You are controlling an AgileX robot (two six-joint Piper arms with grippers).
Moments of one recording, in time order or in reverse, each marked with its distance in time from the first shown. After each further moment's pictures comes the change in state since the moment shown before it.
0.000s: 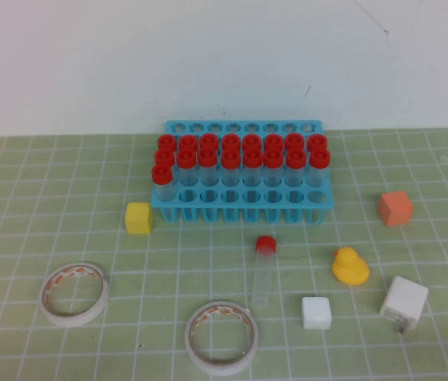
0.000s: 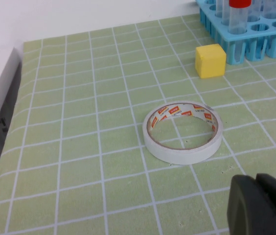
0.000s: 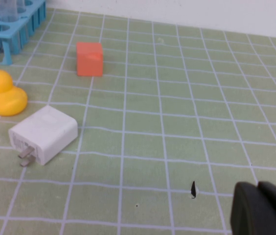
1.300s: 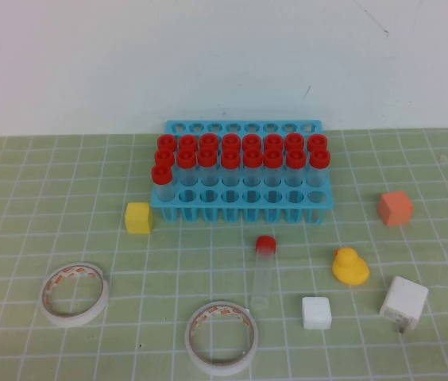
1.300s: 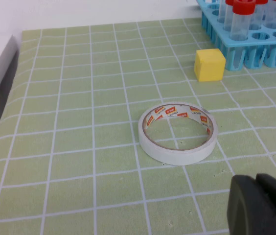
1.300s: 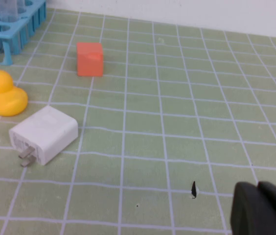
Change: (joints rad) right arm 0.000 0.000 0.000 0.002 0.000 0.000; left arm 0.000 0.000 0.000 -0.005 0.000 -0.085
